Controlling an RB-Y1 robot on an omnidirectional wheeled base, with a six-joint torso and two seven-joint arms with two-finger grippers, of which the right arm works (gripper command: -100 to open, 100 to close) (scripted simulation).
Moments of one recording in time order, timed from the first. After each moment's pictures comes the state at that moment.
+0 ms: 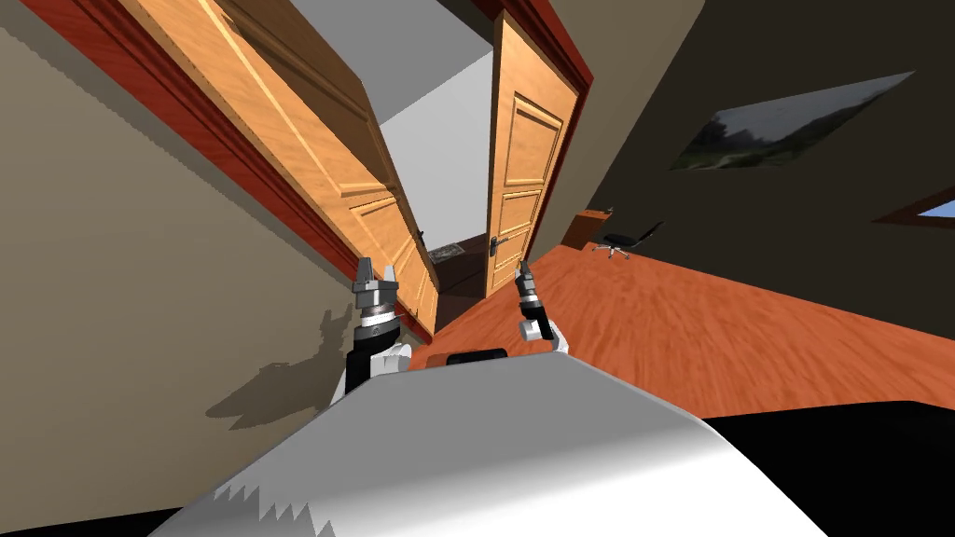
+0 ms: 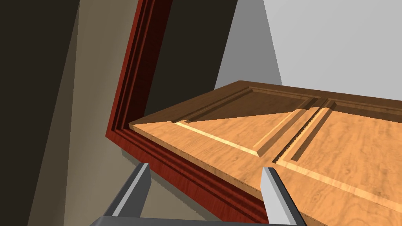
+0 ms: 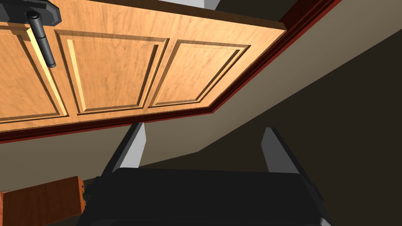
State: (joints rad) arm 0.23 -0.11 0.07 -1.72 -0.05 -0.57 0.09
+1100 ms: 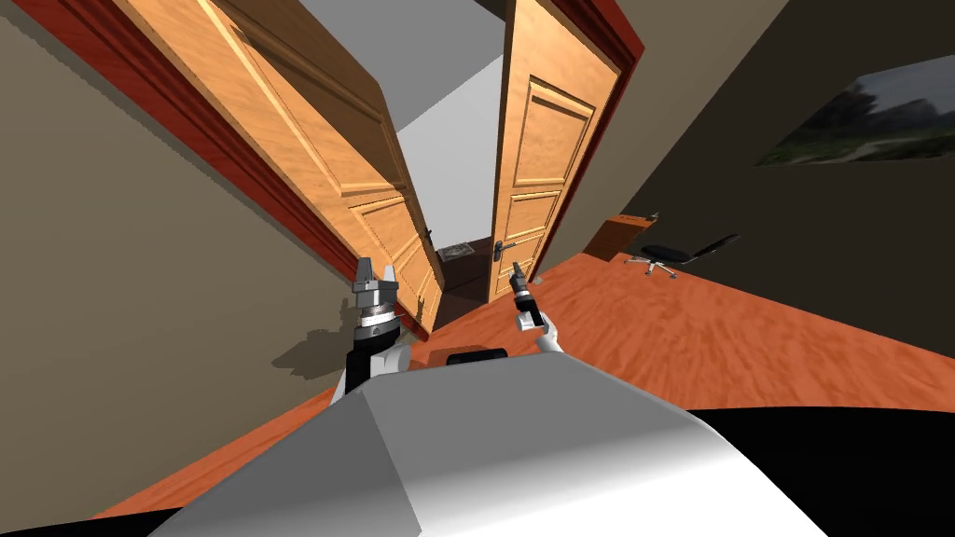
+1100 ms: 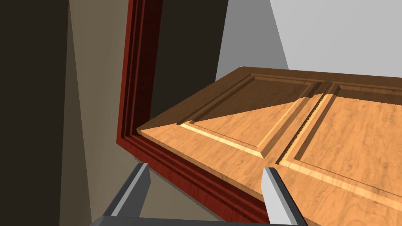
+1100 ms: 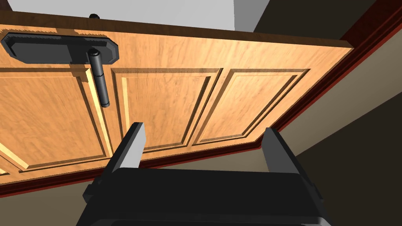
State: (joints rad) arm 0.03 -0.15 0.07 -1.42 -0.11 -0.55 0.05
